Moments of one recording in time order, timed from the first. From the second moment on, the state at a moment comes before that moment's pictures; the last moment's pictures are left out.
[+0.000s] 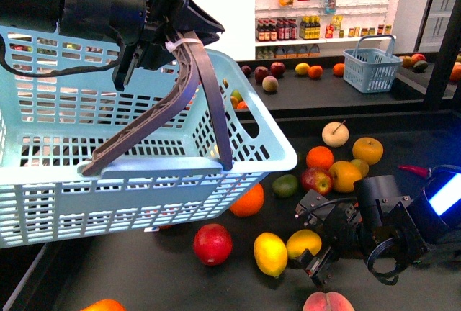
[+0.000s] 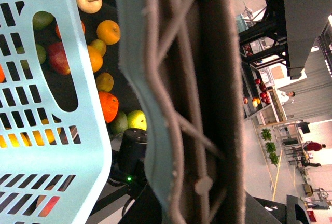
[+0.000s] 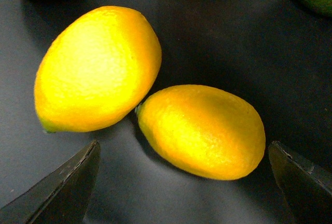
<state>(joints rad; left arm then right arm) -0.26 1.86 1.35 0.24 0.67 -0.76 0.06 2.81 1.65 0.39 -0.40 -0.62</state>
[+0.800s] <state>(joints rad) -0.26 1.86 1.35 0.24 0.67 -0.76 0.07 2.94 1.81 0.33 -0.39 -0.74</state>
